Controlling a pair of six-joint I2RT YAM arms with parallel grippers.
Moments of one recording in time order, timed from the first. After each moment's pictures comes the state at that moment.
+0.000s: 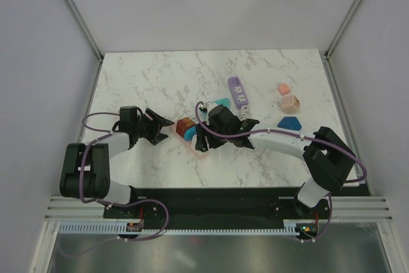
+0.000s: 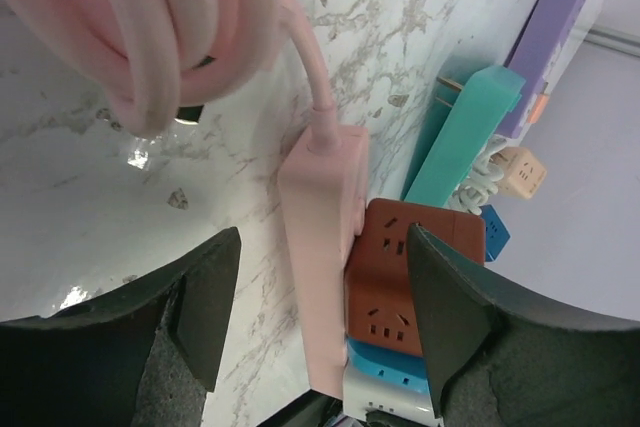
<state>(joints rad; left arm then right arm) -0.02 1.42 0.53 0.09 0.48 -1.03 0.89 1.63 1.02 -0.18 -0.12 0.47</state>
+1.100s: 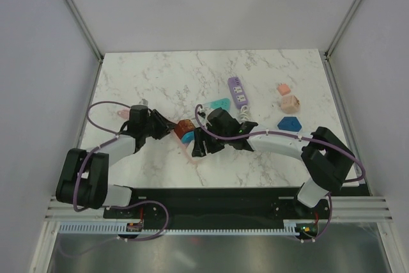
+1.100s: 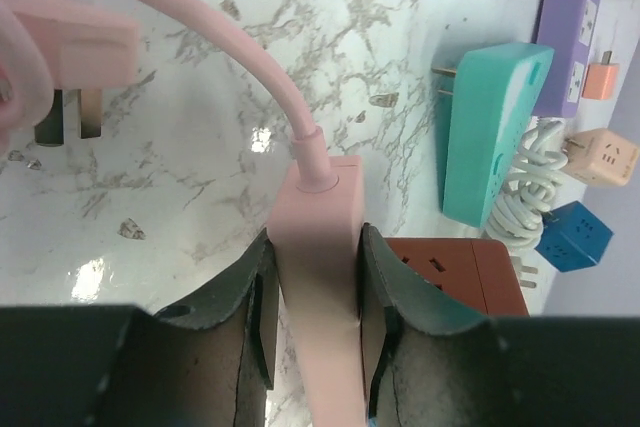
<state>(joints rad) -0.17 1.40 0.53 0.15 0.30 -0.89 0.90 1.64 1.00 -0.15 -0.22 0.55</state>
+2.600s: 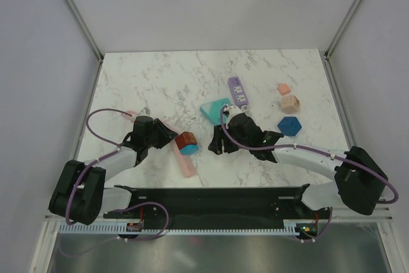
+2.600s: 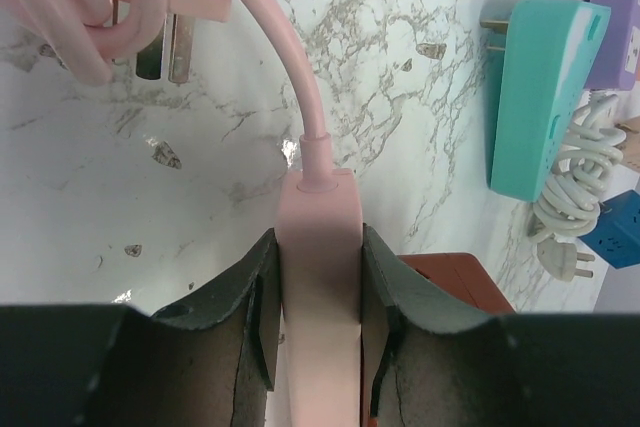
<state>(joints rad) -0.29 1.25 0.38 0.19 0.12 -0.89 0.87 1.37 0.75 -0.04 -0.06 0.57</state>
